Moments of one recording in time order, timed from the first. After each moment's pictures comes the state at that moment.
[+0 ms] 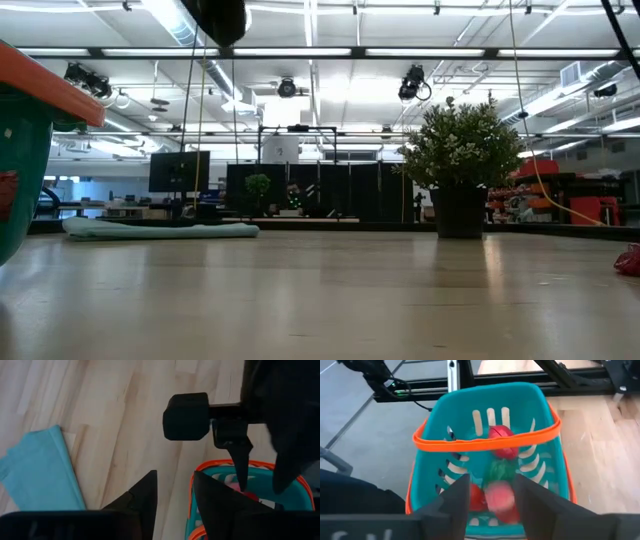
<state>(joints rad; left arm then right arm) -0.67 1.60 1.64 -1.28 -0.43 -0.82 0.42 2.28 1.92 -0.19 0.09 0.30</state>
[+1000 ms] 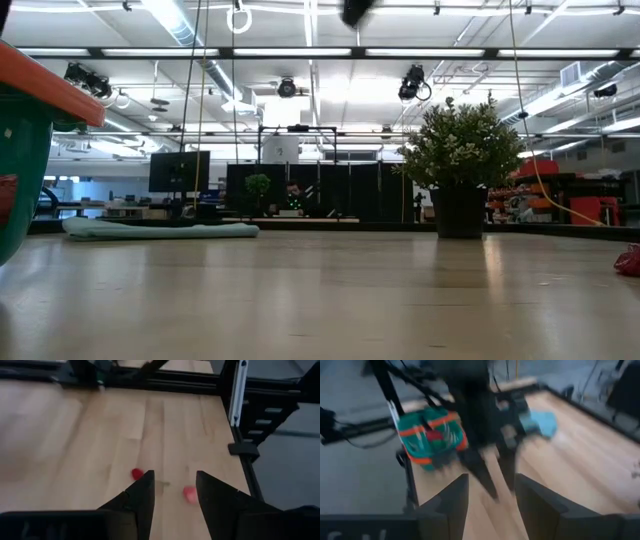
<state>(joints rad) -0.45 2.05 1.64 -0.14 -0.37 -0.35 1.10 1.88 1.92 -1.44 1.13 1.46</state>
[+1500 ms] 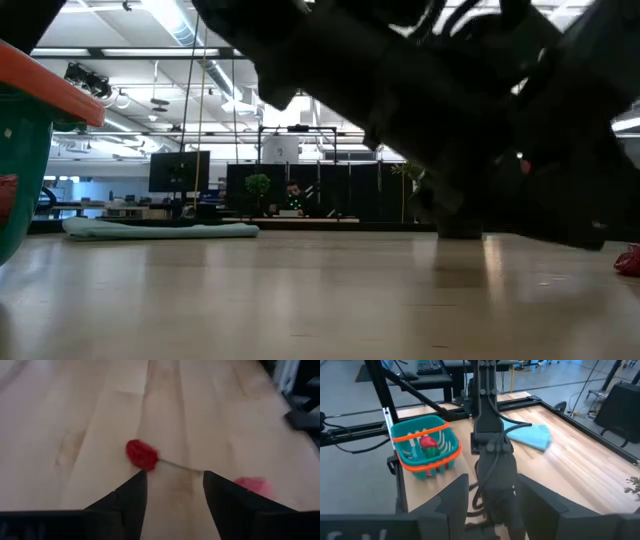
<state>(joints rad) -0.36 2.40 1.64 0.22 -0.22 -0.36 1.09 1.92 1.92 -1.44 1.19 1.44</state>
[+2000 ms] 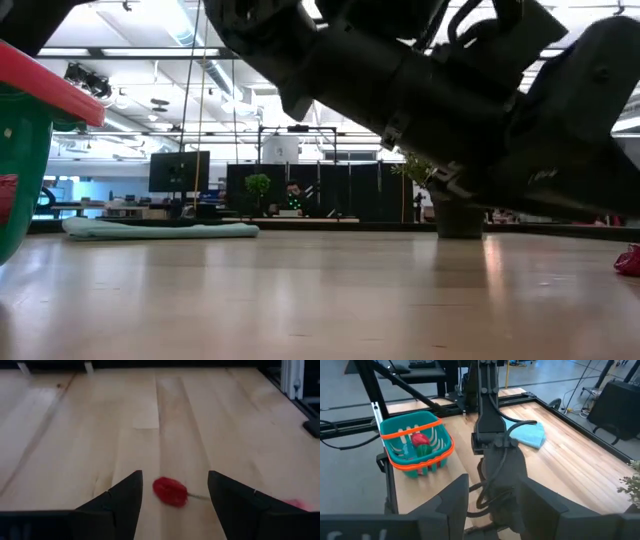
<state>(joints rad) -0.33 2.41 1.64 0.32 -0.22 -0.16 1.05 1.92 1.92 -1.44 1.17 1.41</state>
